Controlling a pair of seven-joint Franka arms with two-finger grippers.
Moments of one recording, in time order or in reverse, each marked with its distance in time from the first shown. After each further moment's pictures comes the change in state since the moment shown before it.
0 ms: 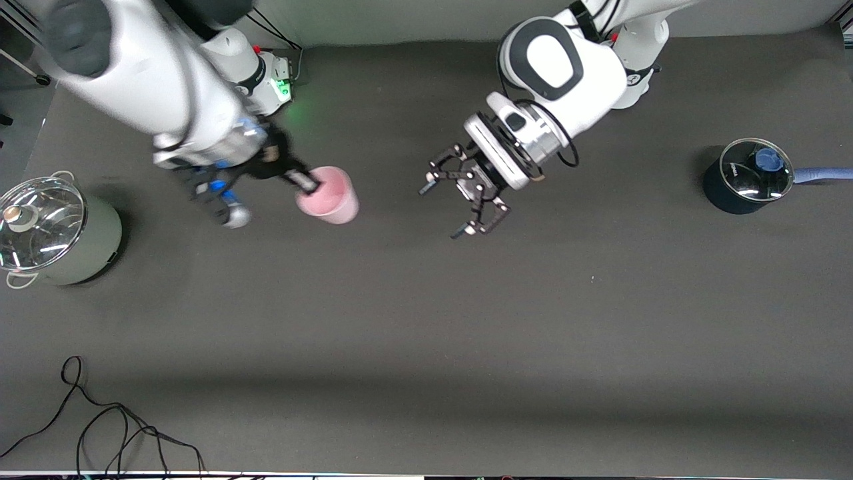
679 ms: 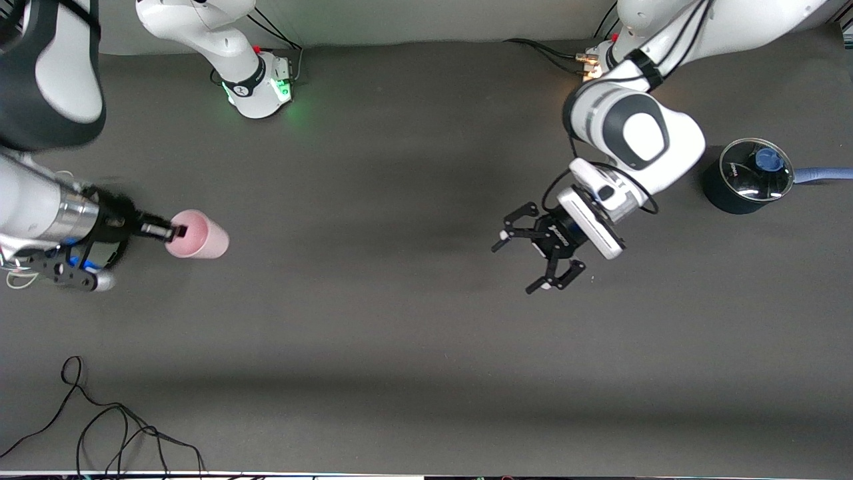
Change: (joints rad) left arm 0.301 0.073 0.009 -0.108 0.036 -0.258 -0.005; right arm -0.074 -0.015 -0.332 -0.286 -0.010 0.110 -0.751
